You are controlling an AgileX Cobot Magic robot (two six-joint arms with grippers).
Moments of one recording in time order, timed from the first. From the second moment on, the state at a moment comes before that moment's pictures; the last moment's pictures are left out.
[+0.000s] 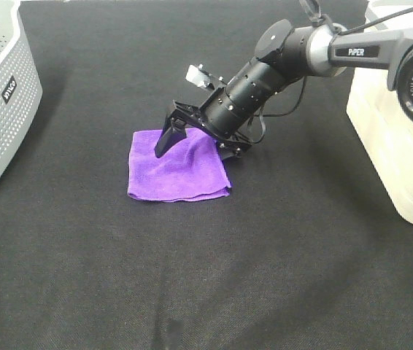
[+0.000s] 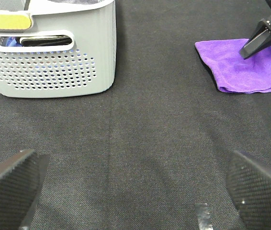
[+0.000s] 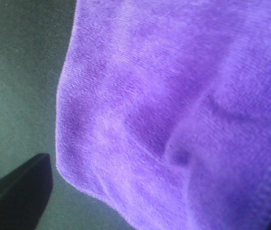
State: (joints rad) left arm -0.01 0.00 -0.49 0.06 1.05 -0.04; right arm 0.41 2.55 -1.97 0.71 0.99 -0.26
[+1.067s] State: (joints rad) left arm -0.01 0.00 -0.49 0.06 1.05 -0.04; right arm 0.32 2.14 -2.40 0.24 1.21 -0.13
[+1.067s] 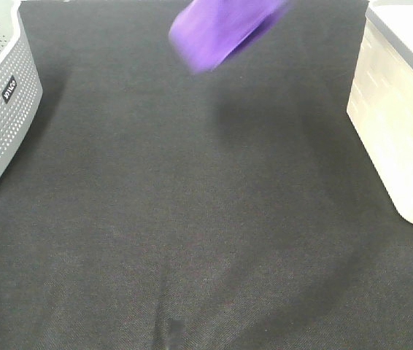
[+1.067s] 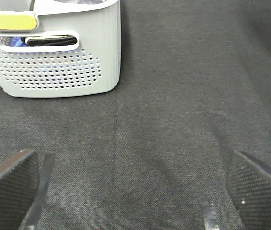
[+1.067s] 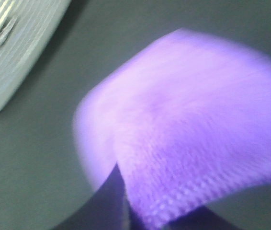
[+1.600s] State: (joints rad) left arm -0.01 0.00 -0.49 0.06 1.05 -0.04; right arm -0.16 2.01 -2.37 0.18 1.21 -0.13
